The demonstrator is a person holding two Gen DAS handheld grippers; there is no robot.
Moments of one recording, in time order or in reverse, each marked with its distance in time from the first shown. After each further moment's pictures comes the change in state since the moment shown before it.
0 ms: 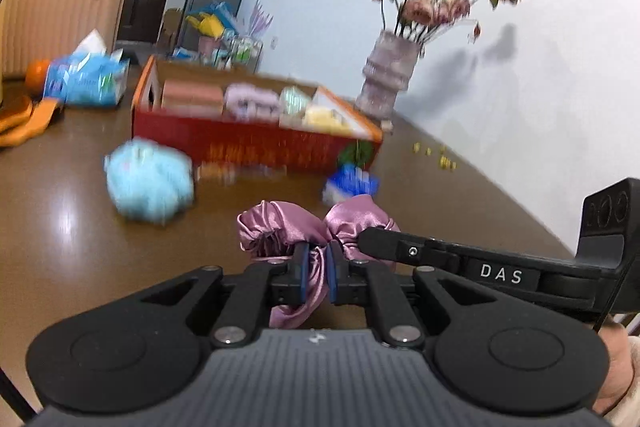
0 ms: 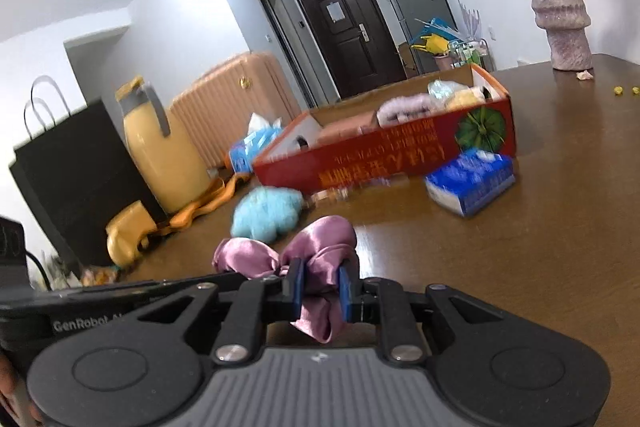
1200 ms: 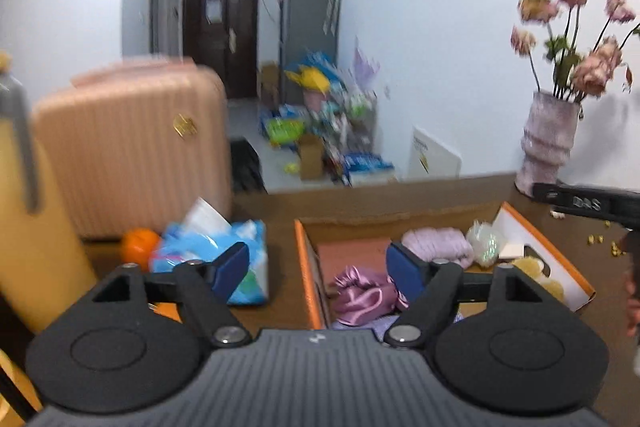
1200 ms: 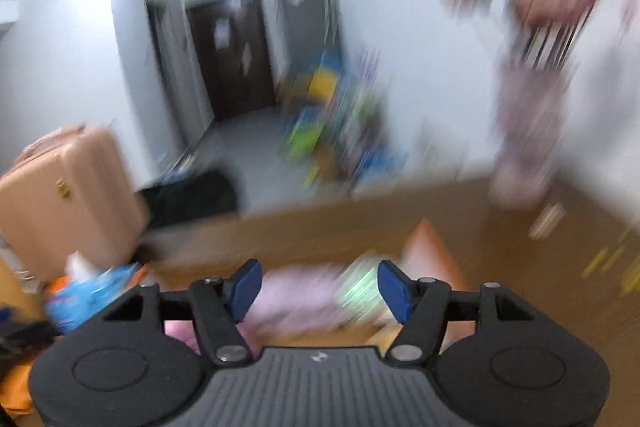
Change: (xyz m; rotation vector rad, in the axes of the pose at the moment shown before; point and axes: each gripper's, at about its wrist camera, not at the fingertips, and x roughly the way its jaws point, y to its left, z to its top) left arm 0.070 0.100 0.186 0.124 -0.105 0.414; right arm 0.154 -0.013 0.206 -0.201 -0.179 -0.561
